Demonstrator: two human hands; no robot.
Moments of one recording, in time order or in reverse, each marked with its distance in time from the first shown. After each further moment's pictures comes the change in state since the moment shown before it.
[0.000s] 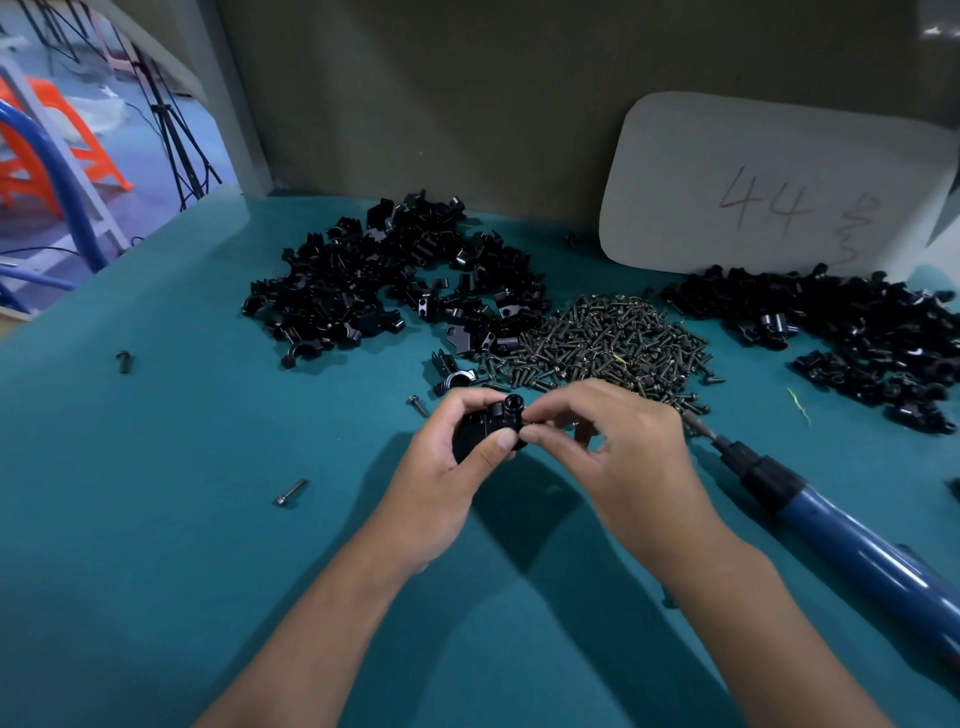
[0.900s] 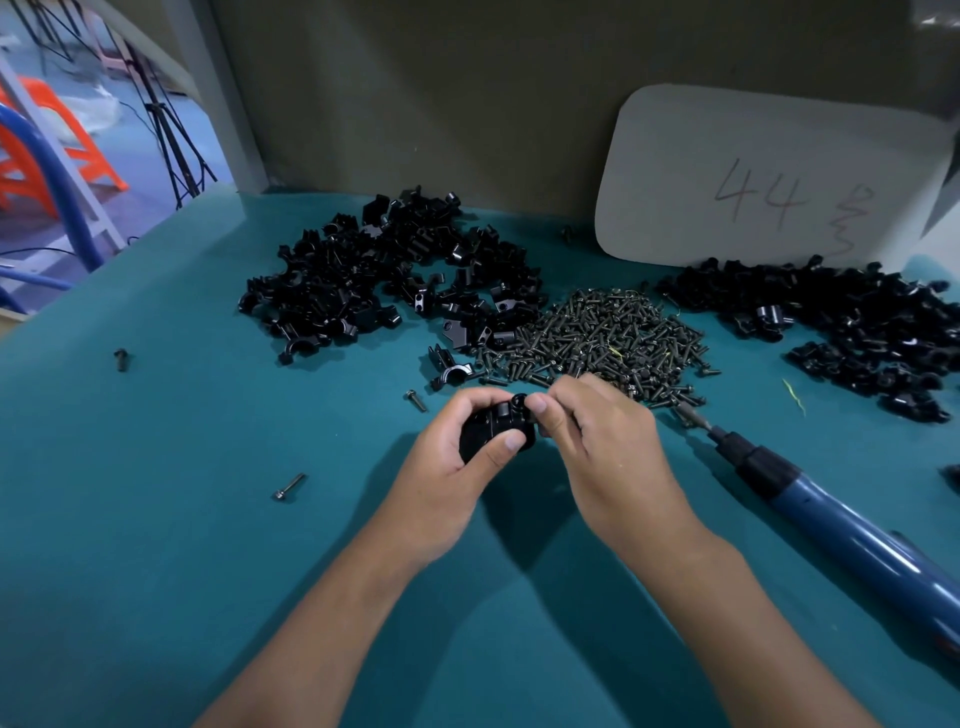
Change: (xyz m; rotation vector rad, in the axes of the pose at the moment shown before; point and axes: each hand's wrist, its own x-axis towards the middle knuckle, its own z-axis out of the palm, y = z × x) left_hand -0.002 -0.001 0.002 0.130 -0.021 0.009; right_hand -0.003 0.011 0.019 -0.064 0.010 0.183
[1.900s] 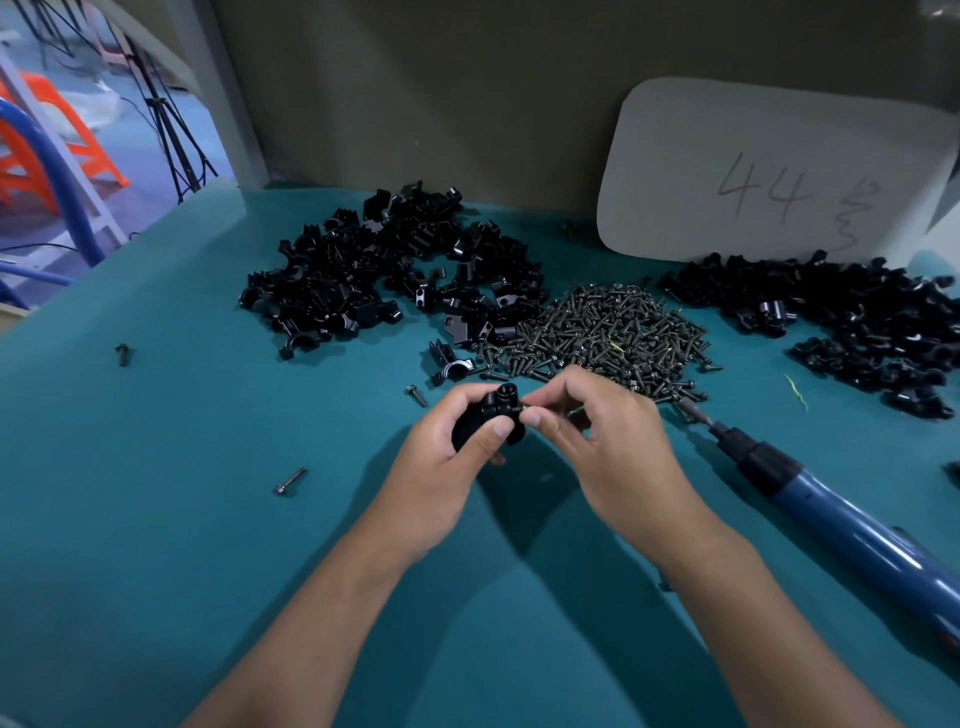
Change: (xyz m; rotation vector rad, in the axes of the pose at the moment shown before) left_hand 0.002 -0.005 -0.002 -0.085 0.018 -0.055; right_hand 0.003 -0.001 -0.010 0.112 -0.064 -0.039
